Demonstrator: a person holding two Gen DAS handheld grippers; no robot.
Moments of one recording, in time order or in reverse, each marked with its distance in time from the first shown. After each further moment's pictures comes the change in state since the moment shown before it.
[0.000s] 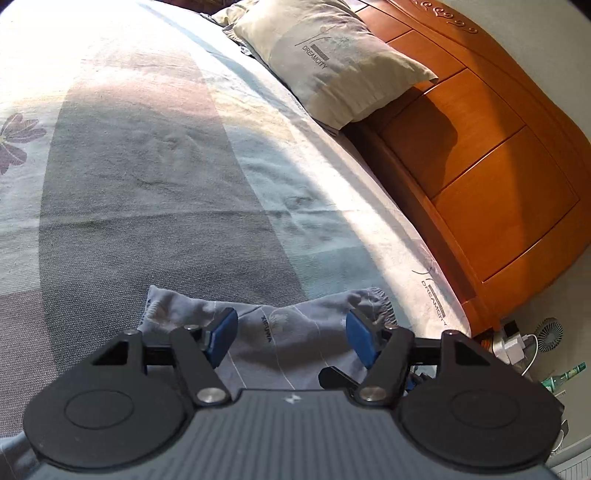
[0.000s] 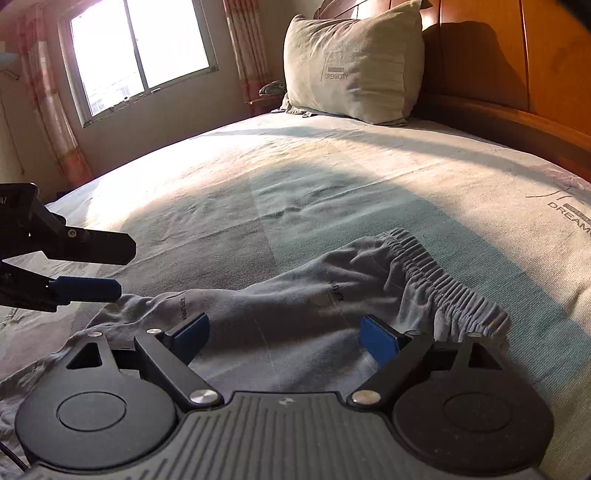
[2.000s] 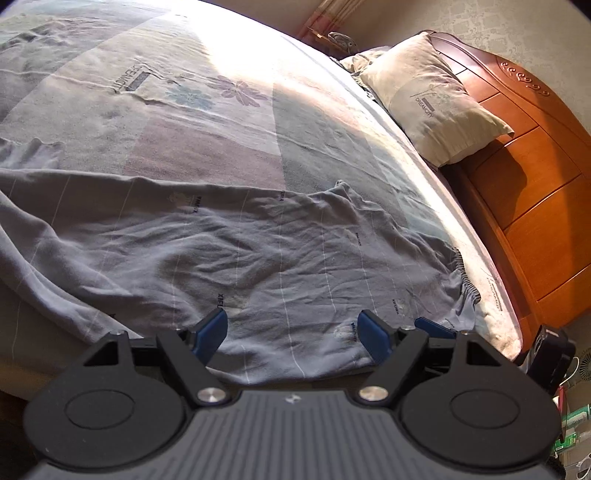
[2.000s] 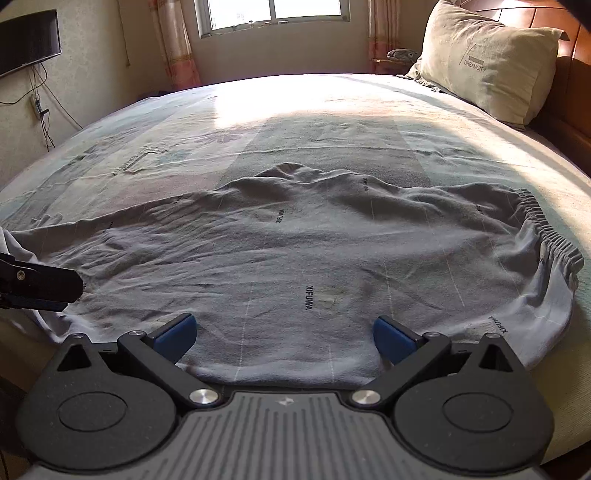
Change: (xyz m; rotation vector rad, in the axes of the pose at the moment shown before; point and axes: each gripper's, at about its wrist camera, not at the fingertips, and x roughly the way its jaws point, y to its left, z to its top) left arm -0.165 0.035 -0.176 -0.227 -0.181 0.293; right arm -0.051 0.075 -0.078 -0.337 0.148 0.191
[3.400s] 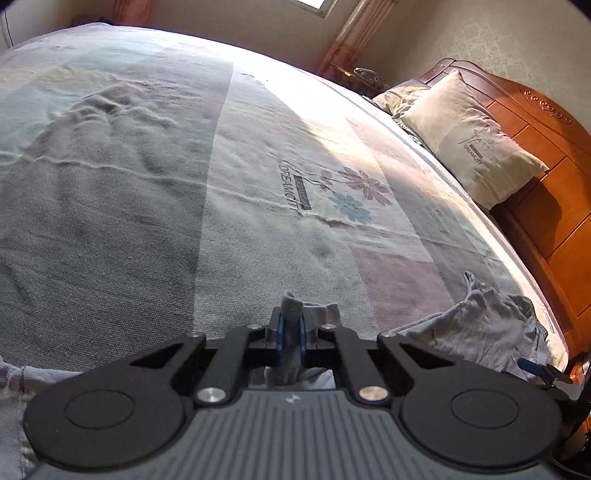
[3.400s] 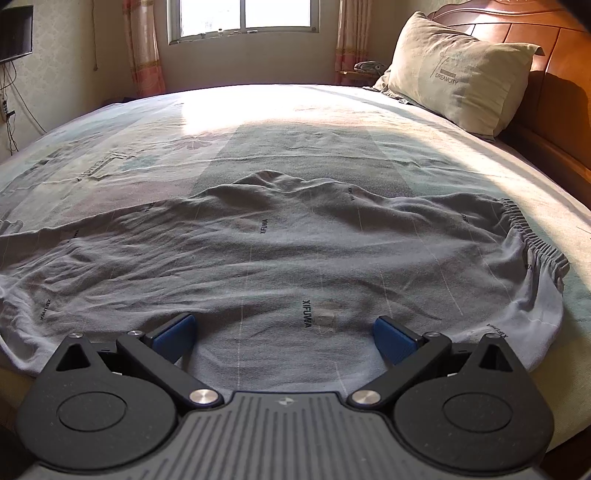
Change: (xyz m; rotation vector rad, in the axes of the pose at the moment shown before) left arm -0.062 0.194 0.123 0.106 -0.112 0.079; right arm 0.018 0.022 0.001 -0.003 -0.040 -0.148
